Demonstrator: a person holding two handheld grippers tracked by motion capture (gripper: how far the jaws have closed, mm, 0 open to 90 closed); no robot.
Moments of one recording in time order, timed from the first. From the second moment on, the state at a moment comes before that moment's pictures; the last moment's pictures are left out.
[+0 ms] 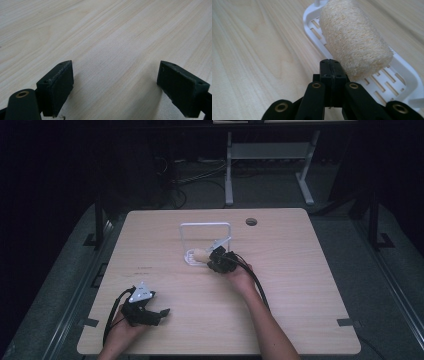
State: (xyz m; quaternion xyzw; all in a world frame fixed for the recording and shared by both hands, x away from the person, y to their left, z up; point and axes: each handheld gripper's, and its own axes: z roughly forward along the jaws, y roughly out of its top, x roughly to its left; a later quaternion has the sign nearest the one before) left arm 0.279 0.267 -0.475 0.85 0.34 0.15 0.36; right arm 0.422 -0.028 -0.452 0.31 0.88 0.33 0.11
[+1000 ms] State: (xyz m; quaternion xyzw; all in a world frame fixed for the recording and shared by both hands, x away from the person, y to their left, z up) left arm 0.278 0.267 -0.475 0.85 0.34 0.15 0.36; right arm 0.425 -0.043 -0.449 0.33 0.88 0.34 0.12
